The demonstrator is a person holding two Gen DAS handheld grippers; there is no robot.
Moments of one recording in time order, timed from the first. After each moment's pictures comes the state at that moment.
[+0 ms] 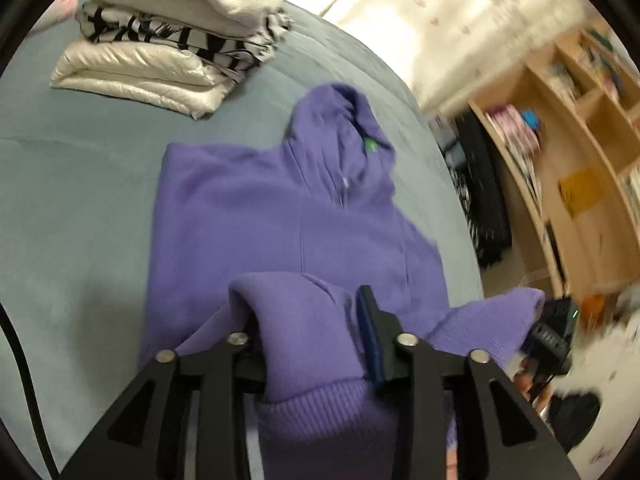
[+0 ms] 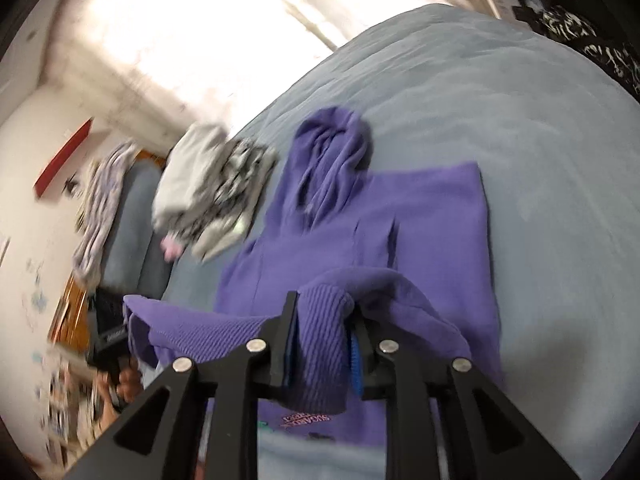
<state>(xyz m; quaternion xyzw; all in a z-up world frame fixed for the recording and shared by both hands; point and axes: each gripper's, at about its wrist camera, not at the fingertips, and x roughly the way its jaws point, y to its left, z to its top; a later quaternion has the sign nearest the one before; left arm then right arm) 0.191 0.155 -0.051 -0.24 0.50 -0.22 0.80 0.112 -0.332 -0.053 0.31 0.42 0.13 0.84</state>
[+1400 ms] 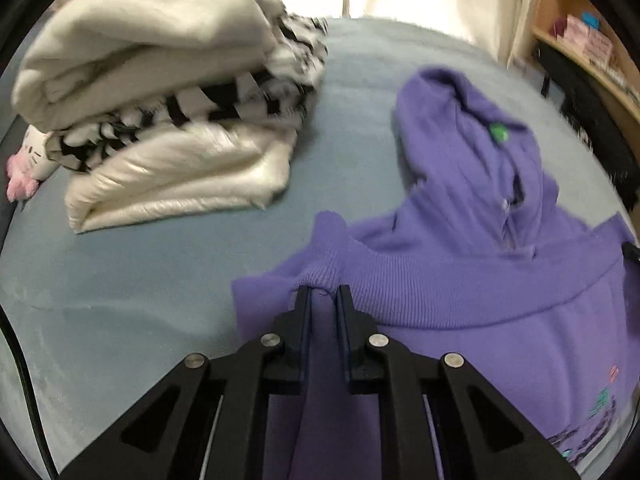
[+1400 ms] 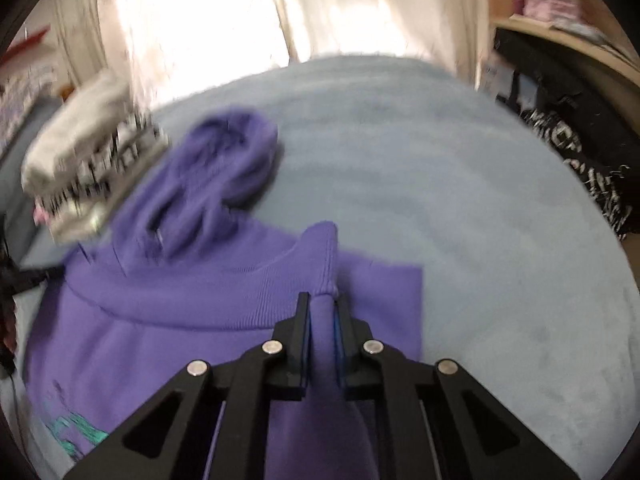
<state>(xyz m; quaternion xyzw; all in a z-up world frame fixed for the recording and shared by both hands) 0.311 0.121 -0.102 0.03 0.47 -0.09 0.88 0.207 -0.331 -0.101 0.09 0.40 -0.01 0.91</state>
